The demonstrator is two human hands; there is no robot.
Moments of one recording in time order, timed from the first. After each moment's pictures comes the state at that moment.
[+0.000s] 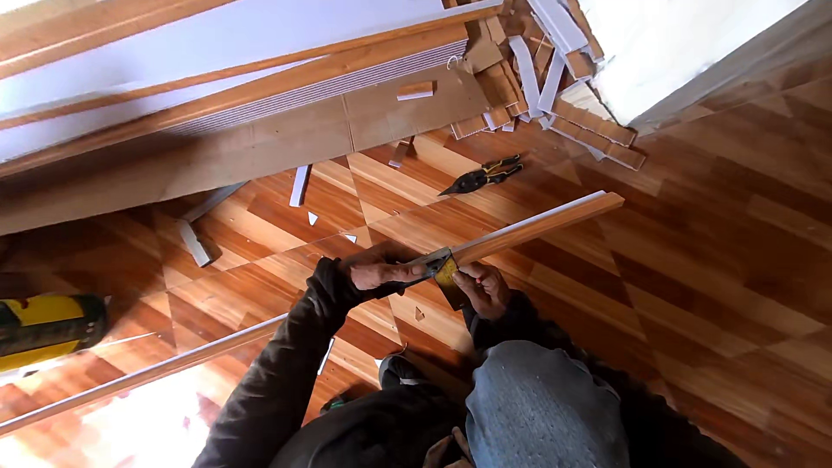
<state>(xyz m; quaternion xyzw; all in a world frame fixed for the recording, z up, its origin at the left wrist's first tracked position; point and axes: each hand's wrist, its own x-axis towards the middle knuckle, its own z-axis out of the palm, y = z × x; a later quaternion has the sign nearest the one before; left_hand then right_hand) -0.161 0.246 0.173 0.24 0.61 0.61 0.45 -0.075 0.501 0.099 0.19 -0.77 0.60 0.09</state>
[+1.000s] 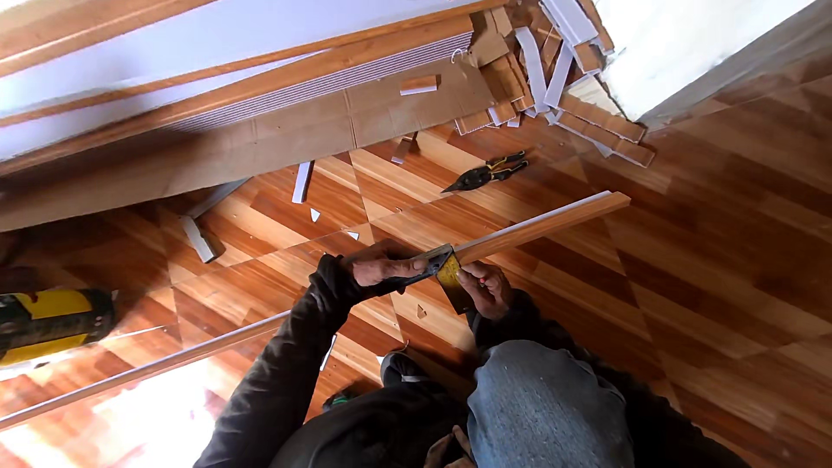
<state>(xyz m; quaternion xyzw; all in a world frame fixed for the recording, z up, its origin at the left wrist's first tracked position) -0.163 0.247 0.179 0.21 0.63 0.58 0.48 -0.075 0.499 0.097 0.19 -0.75 0.62 0.09</state>
